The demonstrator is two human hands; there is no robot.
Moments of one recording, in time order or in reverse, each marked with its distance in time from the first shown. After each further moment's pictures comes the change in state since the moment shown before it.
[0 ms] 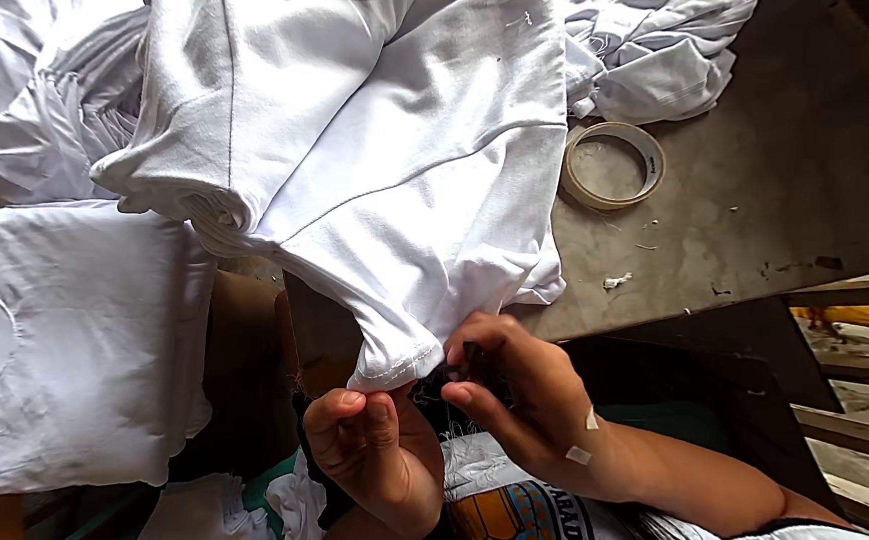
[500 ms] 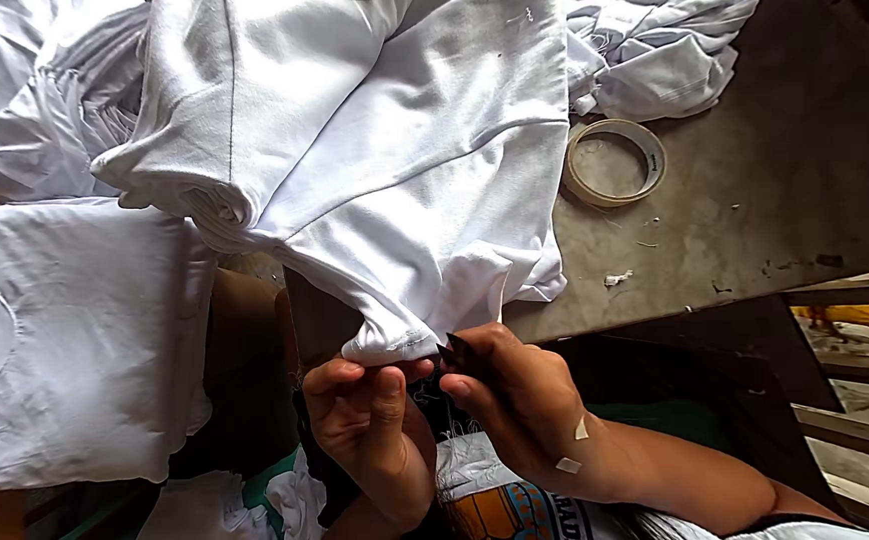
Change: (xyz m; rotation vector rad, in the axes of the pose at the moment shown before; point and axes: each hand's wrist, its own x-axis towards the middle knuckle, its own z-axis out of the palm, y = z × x) left_hand 0.005 0.000 -0.006 -0.026 -0.034 -0.115; right_hand 0.000 -0.004 0.005 -0.089 -0.015 -0.027
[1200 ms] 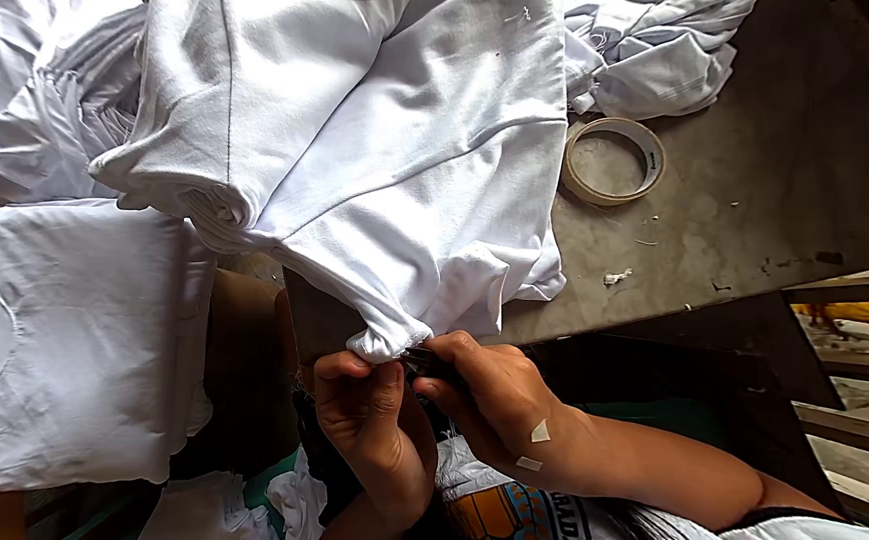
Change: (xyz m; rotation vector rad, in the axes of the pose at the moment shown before) left_hand -0.001 -0.001 0.001 -0.054 0.080 -0.088; right_hand 0.004 0.001 0.009 -0.244 -0.042 -0.079
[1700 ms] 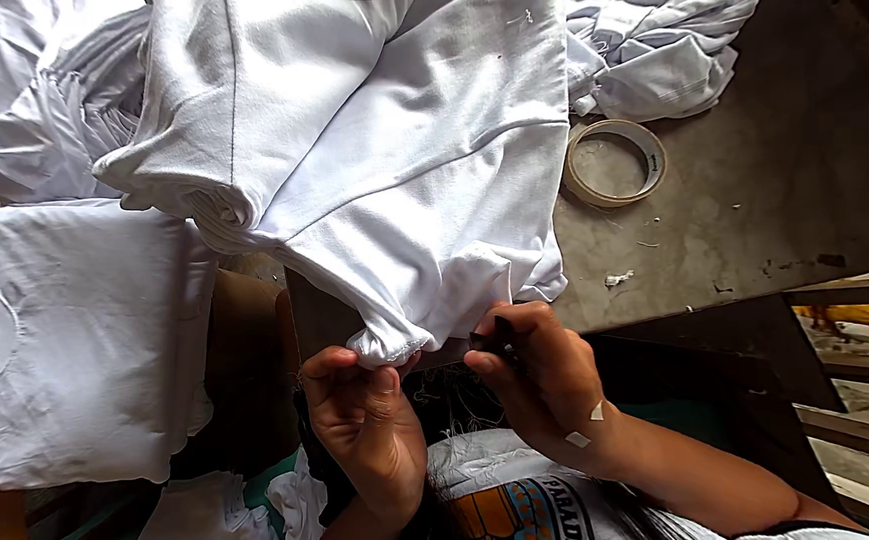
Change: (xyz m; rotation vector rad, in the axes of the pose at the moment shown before) left_hand 0.005 0.004 -0.007 0.023 -0.071 0.020; right_hand -0.012 0.019 -0.014 0.056 0.133 0.069
